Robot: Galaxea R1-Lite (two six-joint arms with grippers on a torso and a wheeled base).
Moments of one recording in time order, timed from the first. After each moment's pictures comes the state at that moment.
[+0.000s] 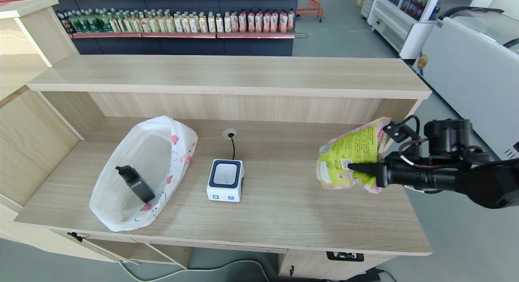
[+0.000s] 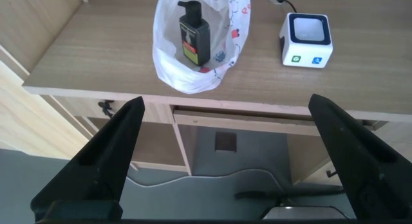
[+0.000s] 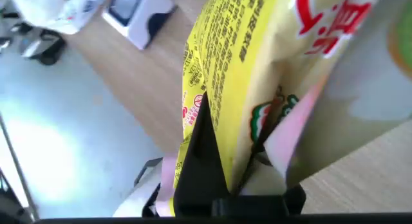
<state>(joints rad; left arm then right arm) 0.00 0.00 0.00 0.00 0.02 0.00 0.09 1.82 -0.84 -0.54 0.68 -0.11</state>
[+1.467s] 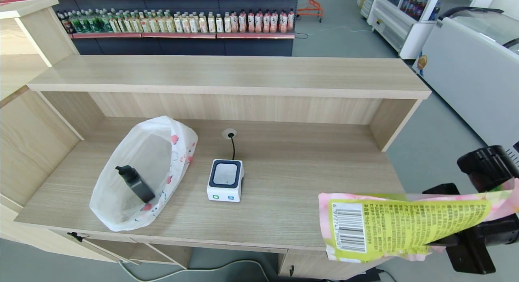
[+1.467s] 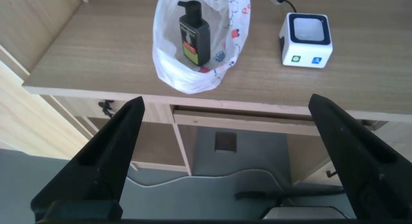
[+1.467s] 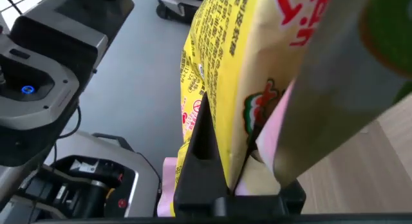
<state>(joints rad) 0.00 0.00 0.00 0.00 0.02 0.00 0.08 1.54 -0.74 0.27 1.41 -1.69</state>
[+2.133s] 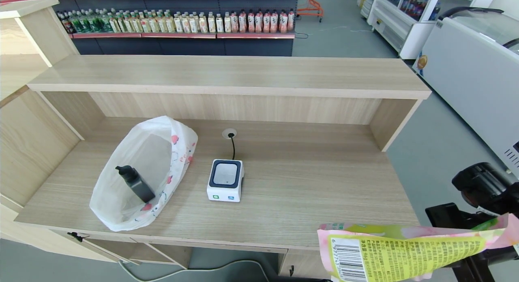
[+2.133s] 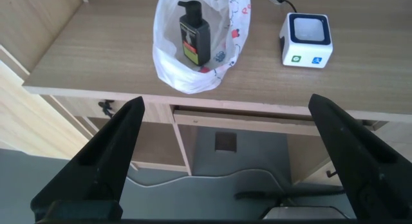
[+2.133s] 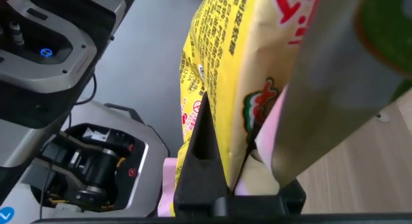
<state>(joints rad) 0.00 0.00 0.00 0.00 0.02 0.00 0.07 1.58 -0.76 0.53 1.30 -1.98</state>
